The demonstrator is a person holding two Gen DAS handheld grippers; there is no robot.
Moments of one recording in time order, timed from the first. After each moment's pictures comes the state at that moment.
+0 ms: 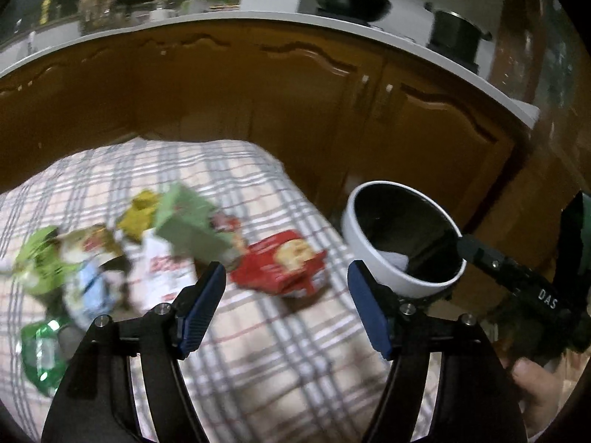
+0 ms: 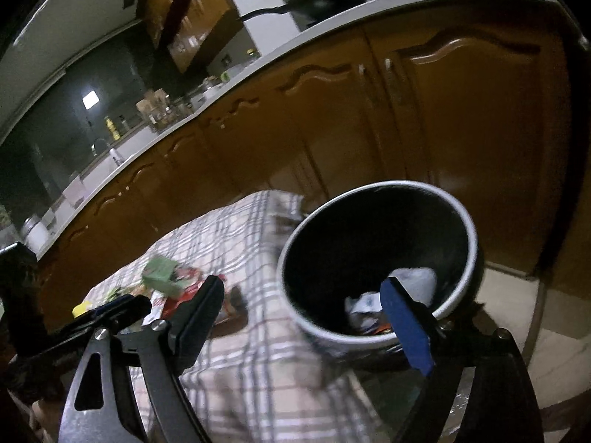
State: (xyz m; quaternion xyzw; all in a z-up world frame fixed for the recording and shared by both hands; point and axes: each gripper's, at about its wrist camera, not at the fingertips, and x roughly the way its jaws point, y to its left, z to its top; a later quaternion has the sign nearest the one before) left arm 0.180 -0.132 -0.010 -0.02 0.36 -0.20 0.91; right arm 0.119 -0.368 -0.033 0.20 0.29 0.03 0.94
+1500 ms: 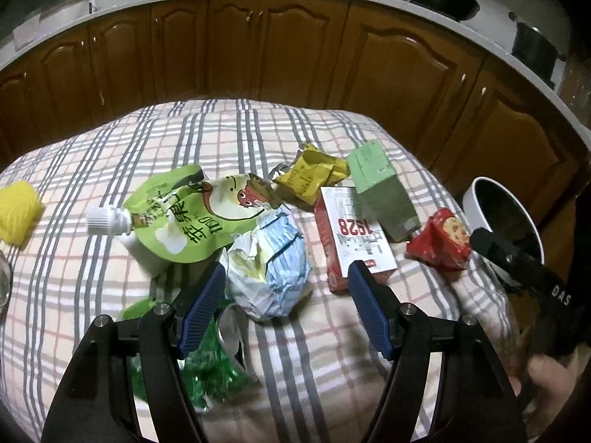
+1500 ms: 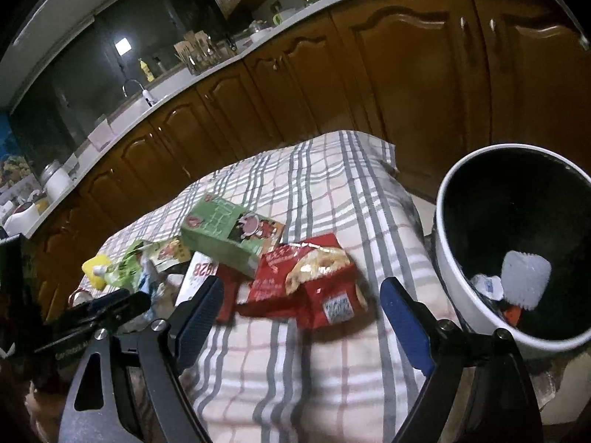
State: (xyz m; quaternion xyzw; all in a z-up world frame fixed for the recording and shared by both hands) left arm 0.208 -0.025 -0.048 -0.03 0.42 -0.08 0.90; right arm 0.191 -0.259 -0.068 0.16 0.36 0.11 0.91
